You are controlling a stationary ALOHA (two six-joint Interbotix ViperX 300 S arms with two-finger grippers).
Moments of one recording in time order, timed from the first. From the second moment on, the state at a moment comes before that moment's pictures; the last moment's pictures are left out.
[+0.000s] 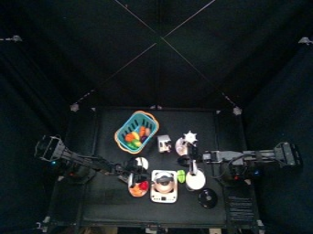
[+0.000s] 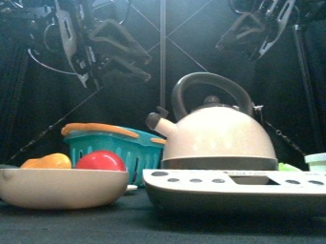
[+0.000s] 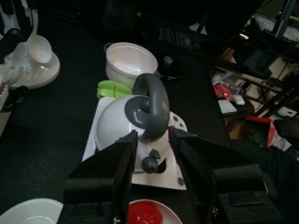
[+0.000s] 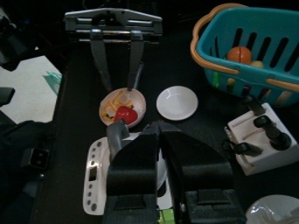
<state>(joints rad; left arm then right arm) -0.23 -0.17 0.87 -0.38 -0.42 0.00 -0.02 -0.62 0.83 0.02 0.18 0.15</state>
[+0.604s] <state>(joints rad) -0.23 -0.17 0.87 -0.38 -0.42 0.00 -0.04 -0.62 0.81 0.00 0.15 0.15</state>
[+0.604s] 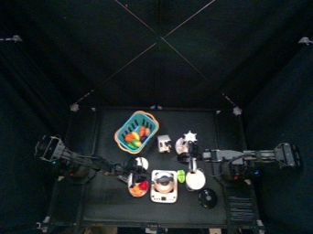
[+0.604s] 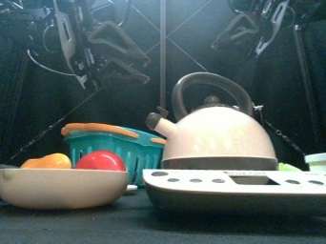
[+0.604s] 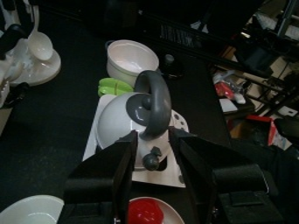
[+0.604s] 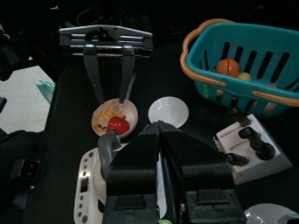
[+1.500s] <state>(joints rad) -0.22 -0.17 0.87 -0.38 -0.42 0.00 0.12 -0.62 0.84 0.10 -0.05 0.15</state>
